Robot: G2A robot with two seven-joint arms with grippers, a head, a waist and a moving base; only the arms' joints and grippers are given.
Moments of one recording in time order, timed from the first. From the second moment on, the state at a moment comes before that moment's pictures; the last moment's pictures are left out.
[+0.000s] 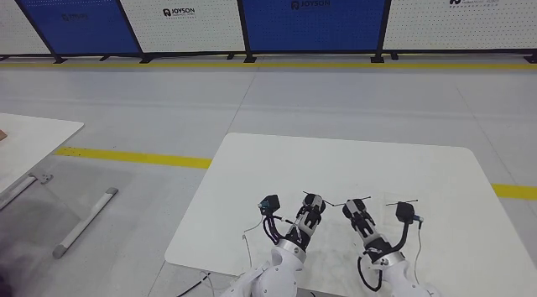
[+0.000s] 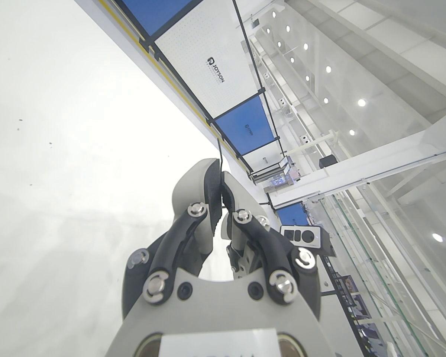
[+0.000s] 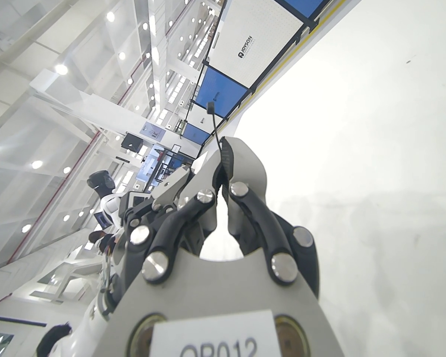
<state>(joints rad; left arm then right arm) 1.51 -1.36 -0.91 -1.69 0.23 0.12 0.33 -1.55 -1.30 1.15 -1.65 -0.27 -0.13 0.08</state>
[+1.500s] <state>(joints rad) 1.54 -1.36 -0.94 -1.71 0.08 0.03 0.28 -1.55 -1.31 1.14 -1.62 -0.21 -0.23 0.06</state>
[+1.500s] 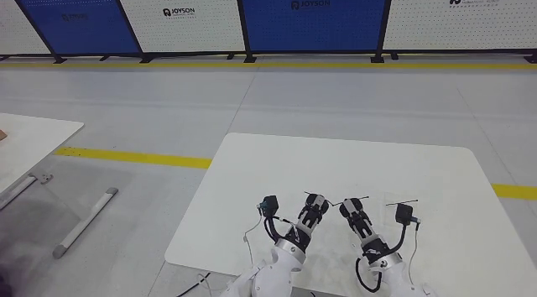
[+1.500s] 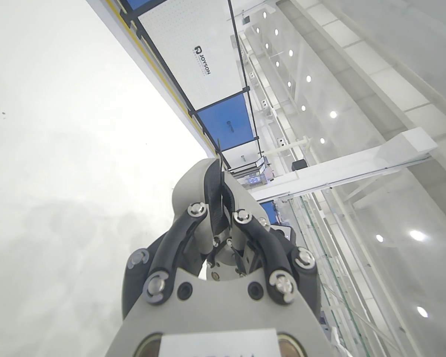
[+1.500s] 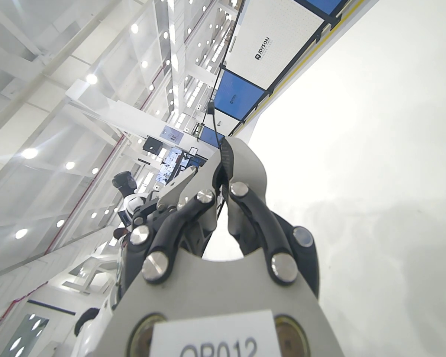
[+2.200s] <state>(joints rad) 1.56 -1.37 -1.00 -1.74 -0.13 -0.01 0.22 -1.55 -1.31 1.14 -1.60 -0.17 -0.26 0.09</state>
